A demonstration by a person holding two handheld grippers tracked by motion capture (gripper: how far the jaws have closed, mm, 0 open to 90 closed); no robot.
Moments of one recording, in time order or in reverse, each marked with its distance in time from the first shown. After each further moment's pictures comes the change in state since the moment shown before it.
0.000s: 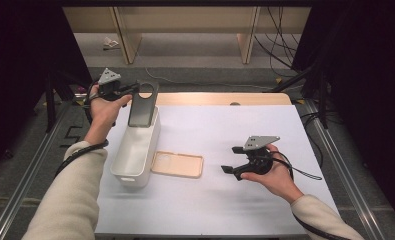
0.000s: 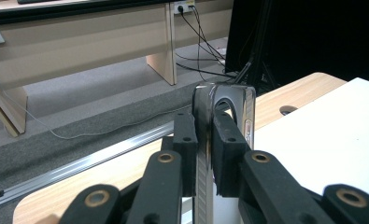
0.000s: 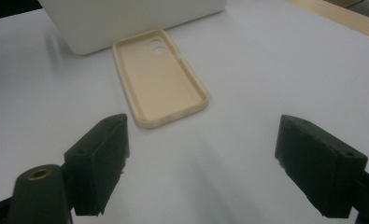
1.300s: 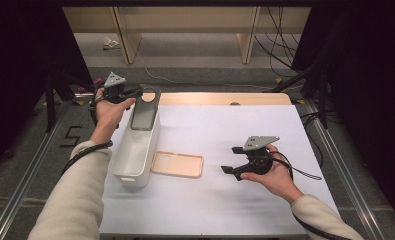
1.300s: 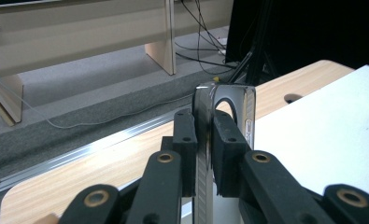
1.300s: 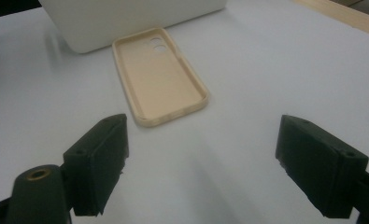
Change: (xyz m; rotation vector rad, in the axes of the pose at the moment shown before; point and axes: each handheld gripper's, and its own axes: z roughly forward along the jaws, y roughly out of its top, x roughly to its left) left arm 0.001 -0.015 0.017 0.044 0.001 -0.004; right arm -0.001 -0.001 0.001 0.003 0.003 0.000
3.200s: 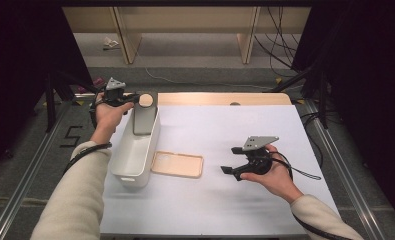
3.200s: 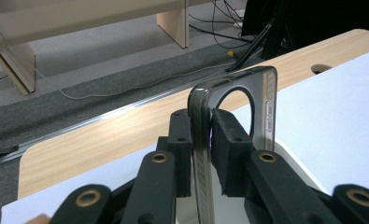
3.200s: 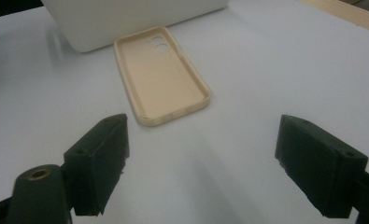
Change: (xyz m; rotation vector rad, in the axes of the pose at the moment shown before) left arm 0.013 -0.017 0.008 0.112 0.056 -0.022; right arm 0.000 0.000 0.001 0.005 0.007 0.003
